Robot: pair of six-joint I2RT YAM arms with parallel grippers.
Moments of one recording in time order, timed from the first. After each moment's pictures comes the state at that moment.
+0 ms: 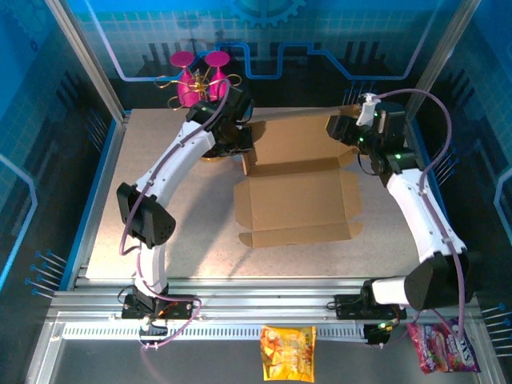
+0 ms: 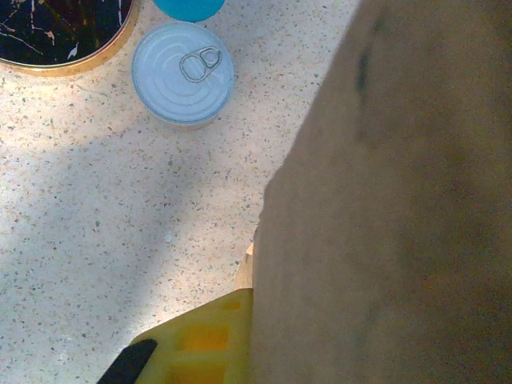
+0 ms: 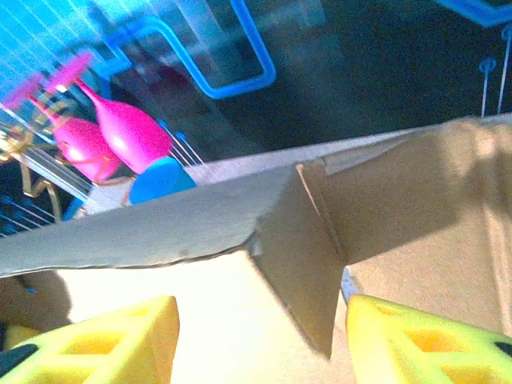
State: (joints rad) left arm -0.48 1.97 2.12 -1.25 0.00 -0.64; right arm 0.09 1.31 1.29 -0.37 -0.27 0.36
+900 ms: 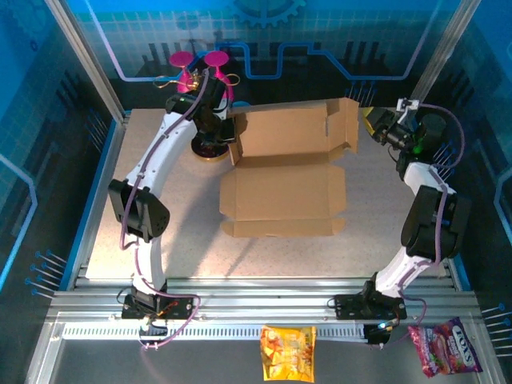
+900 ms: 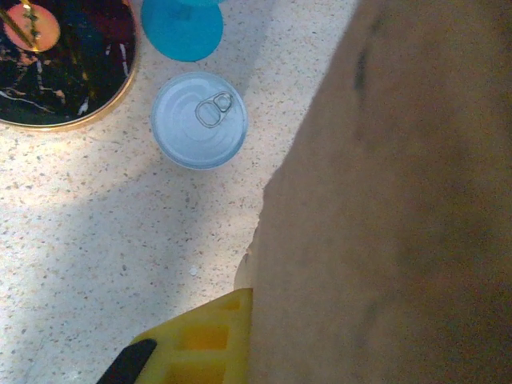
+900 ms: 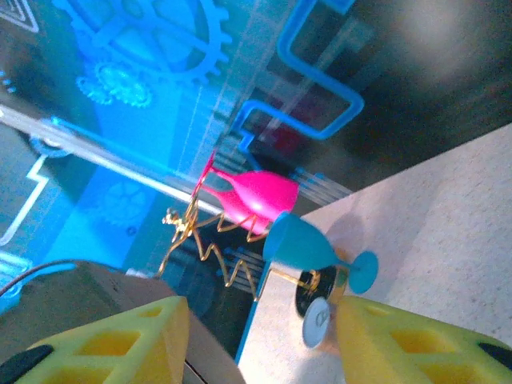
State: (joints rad) left arm -0.32 1.99 2.15 -1.22 0.19 -0.42; right arm -0.32 1.75 1.14 0.64 -1.11 1.11
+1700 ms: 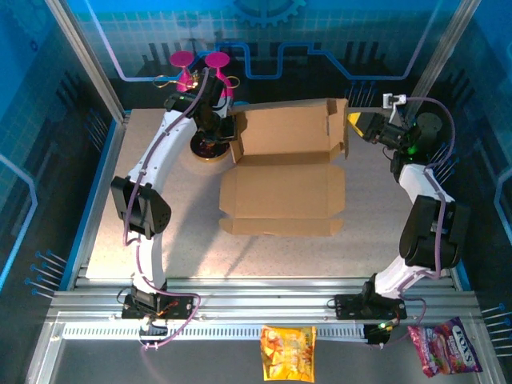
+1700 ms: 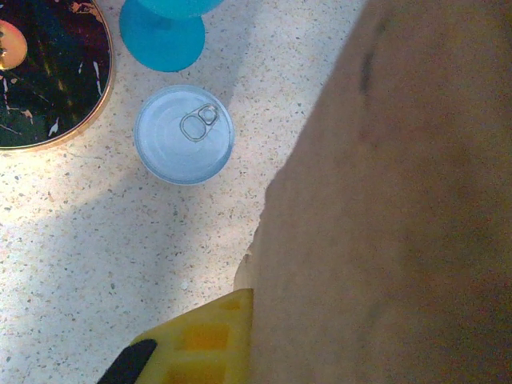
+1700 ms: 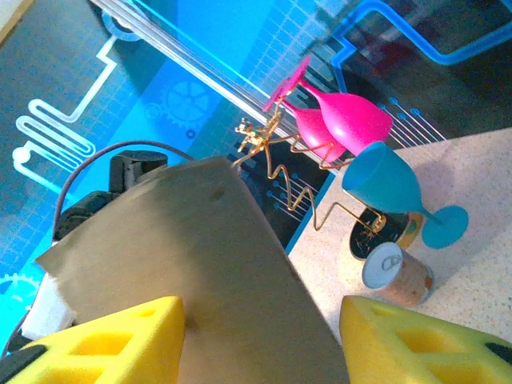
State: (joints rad) left arm -0.30 2.03 2.17 -1.20 0.24 -0.39; right arm -0.26 1.63 1.11 0.71 -1.29 1.09
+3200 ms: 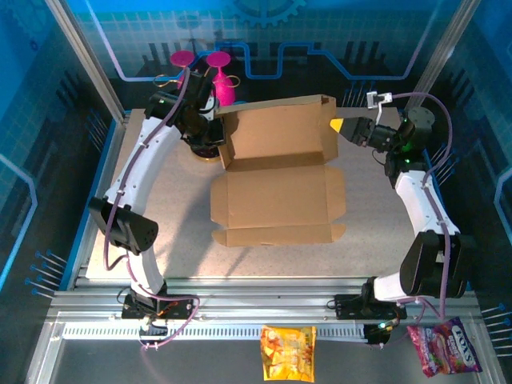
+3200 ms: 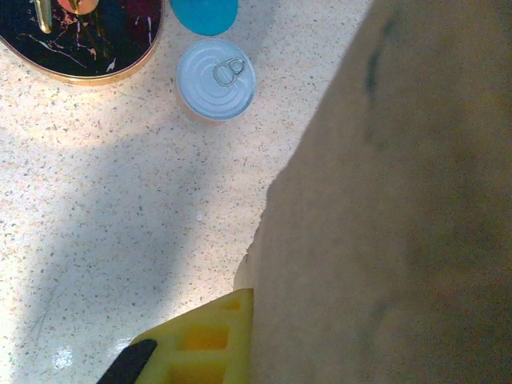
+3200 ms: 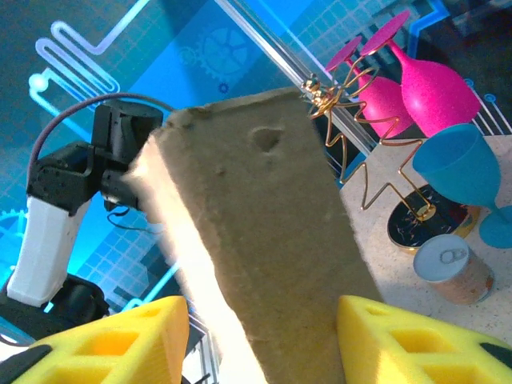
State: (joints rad) left arm -0.32 1.84 2.13 -1.35 0.17 -0.48; right arm -0.12 1.41 1.13 0.34 -1.26 0.83
